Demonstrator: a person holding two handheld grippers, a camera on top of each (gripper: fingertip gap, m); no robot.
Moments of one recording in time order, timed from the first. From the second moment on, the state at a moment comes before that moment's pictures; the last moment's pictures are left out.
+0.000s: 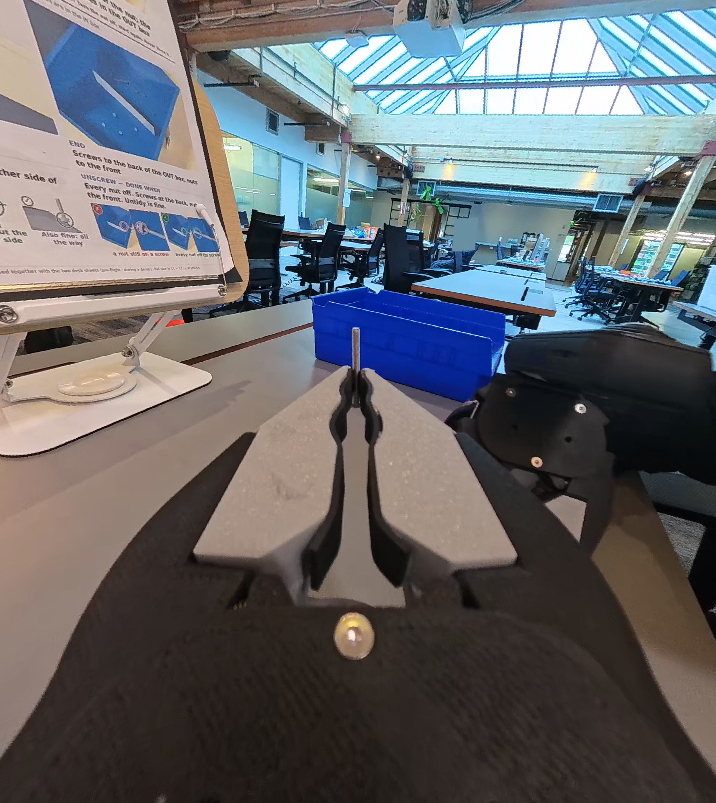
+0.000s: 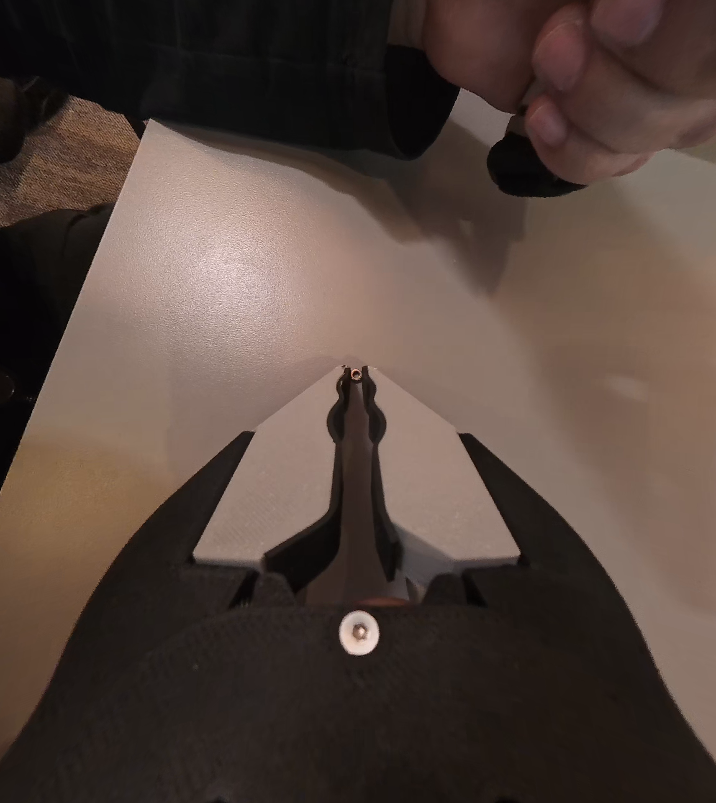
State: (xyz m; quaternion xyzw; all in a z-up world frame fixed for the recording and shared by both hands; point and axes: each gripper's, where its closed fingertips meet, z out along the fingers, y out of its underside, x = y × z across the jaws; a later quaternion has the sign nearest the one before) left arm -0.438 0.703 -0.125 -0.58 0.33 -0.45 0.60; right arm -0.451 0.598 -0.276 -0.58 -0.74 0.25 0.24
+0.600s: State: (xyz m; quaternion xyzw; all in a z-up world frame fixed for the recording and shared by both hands) left arm -0.437 0.702 -0.126 -0.58 0.33 -0.45 0.59; right arm -0.446 0.605 -0.267 -0.59 -0.72 0.25 0.25
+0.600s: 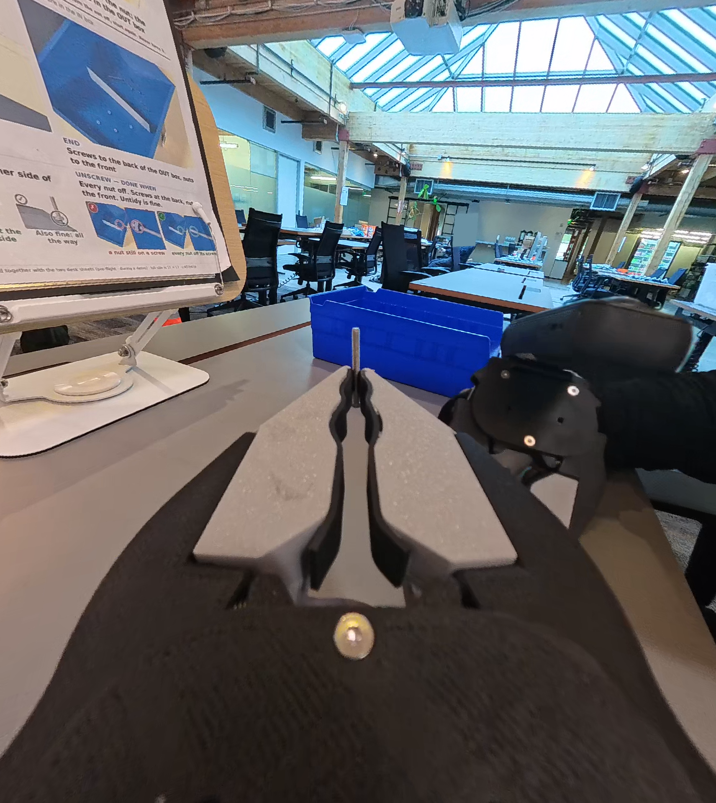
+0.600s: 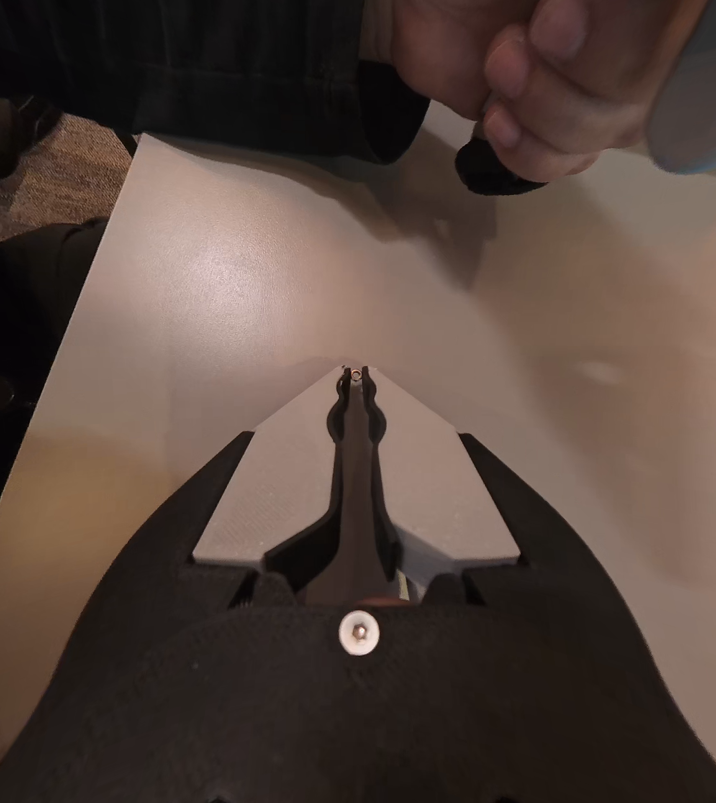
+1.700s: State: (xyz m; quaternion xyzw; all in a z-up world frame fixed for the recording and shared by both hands) left arm -0.381 0.652 -0.154 -0.55 0.45 -0.49 0.51; right arm -0.383 0.649 -0.120 -0.61 -0.65 0.31 0.32
